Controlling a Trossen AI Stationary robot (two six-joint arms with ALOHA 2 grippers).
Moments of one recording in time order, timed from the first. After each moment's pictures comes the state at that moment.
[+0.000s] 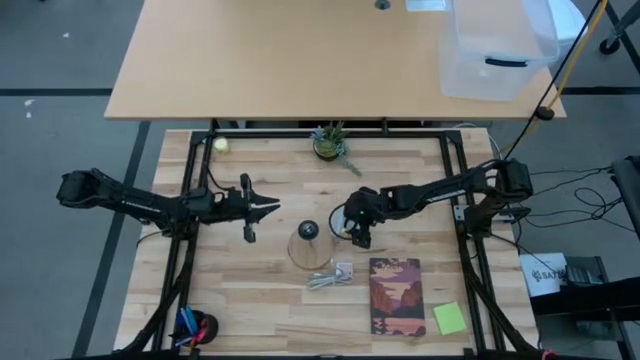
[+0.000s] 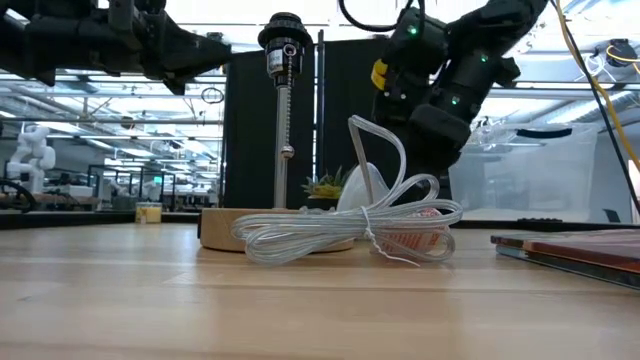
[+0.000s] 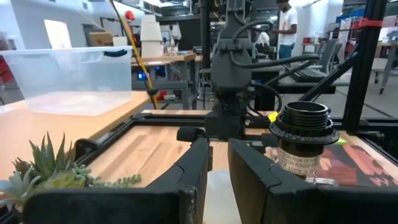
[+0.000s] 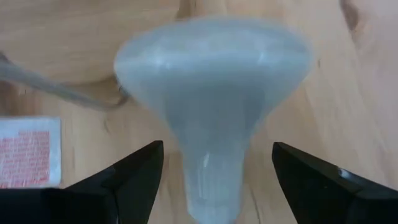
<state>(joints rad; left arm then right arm) -0.06 0.90 0.20 0.77 -0.16 0.06 -0.03 1.65 0.82 -0.24 0.01 0.18</state>
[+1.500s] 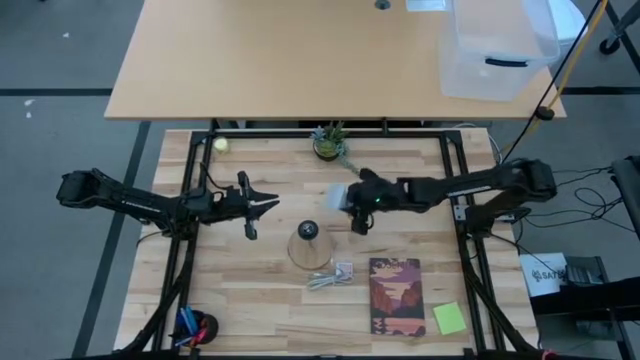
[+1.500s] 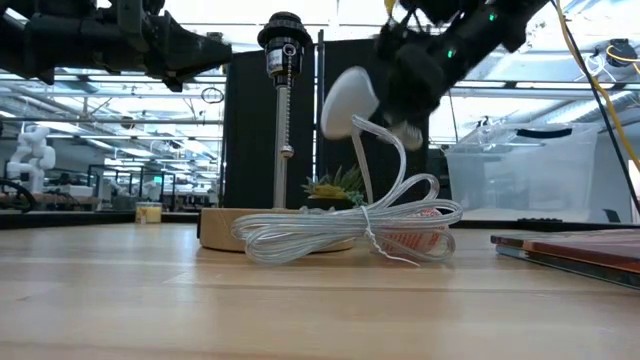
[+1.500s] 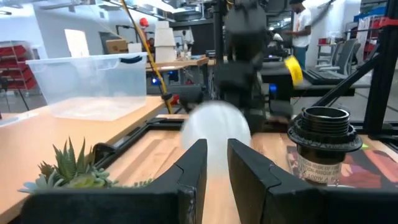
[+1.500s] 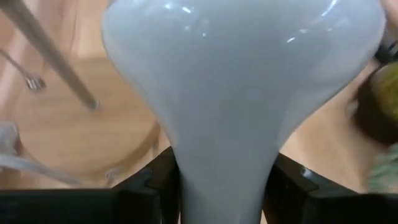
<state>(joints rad) -0.05 0.90 0.20 0.79 -0.23 0.09 -0.05 1.45 0.82 -0.11 0.16 0.06</state>
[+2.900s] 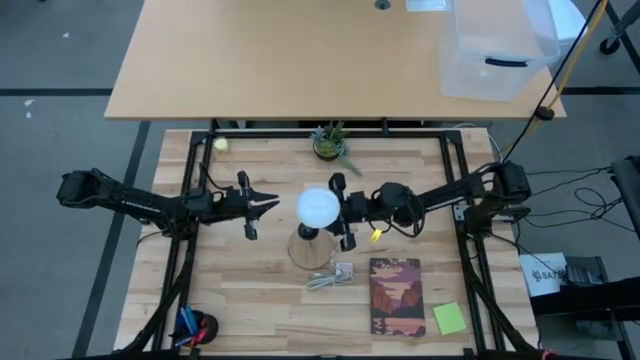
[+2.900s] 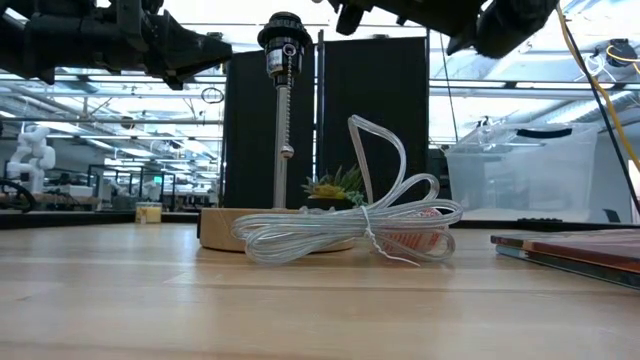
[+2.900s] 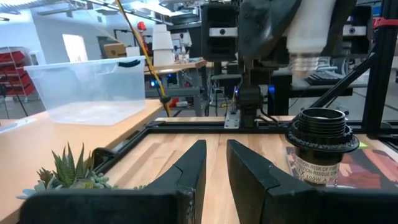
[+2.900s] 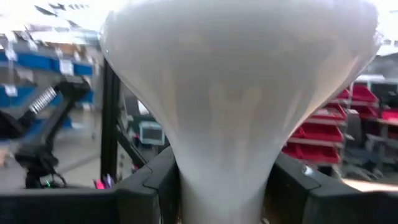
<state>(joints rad) -0.05 0.90 0.20 0.80 -0.22 0.11 0.05 1.68 0.82 1.14 -0.13 -0.02</state>
